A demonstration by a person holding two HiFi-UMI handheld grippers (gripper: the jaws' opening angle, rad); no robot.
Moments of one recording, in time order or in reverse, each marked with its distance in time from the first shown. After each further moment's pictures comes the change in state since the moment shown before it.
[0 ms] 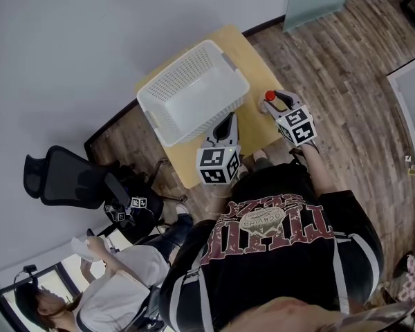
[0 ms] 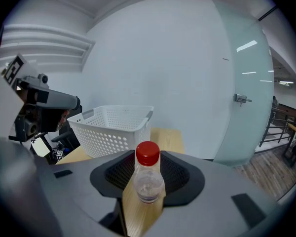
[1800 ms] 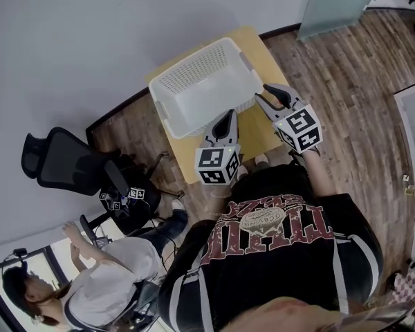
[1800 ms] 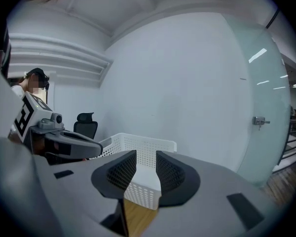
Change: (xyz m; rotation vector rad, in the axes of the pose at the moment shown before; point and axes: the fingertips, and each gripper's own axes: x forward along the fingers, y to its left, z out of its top) left arm -0.024 0.026 0.024 -0.020 -0.088 0.079; right arm -0.020 0.059 0.120 -0.078 -0.200 0.139
